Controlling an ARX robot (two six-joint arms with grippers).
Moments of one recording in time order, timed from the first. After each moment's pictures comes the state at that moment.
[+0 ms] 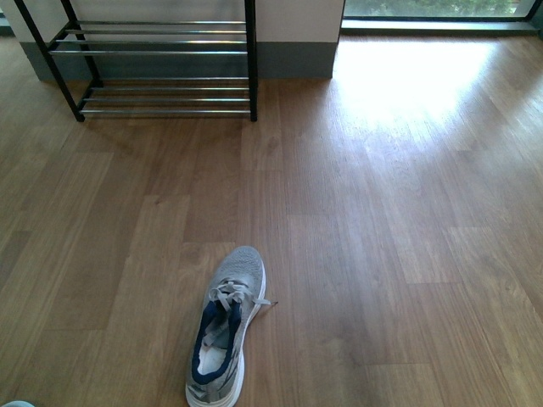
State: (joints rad) left arm 0.00 0.02 0.01 0.00 0.00 0.00; right arm -0.78 0.99 0.29 0.18 -0.68 -0.09
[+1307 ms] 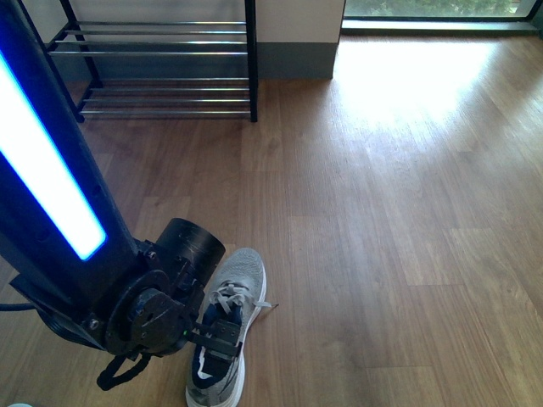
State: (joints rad) left arm -0.47 2.62 1.08 0.25 -0.15 -0.15; right arm -0.78 0.99 0.29 0.18 -0.67 -0.09
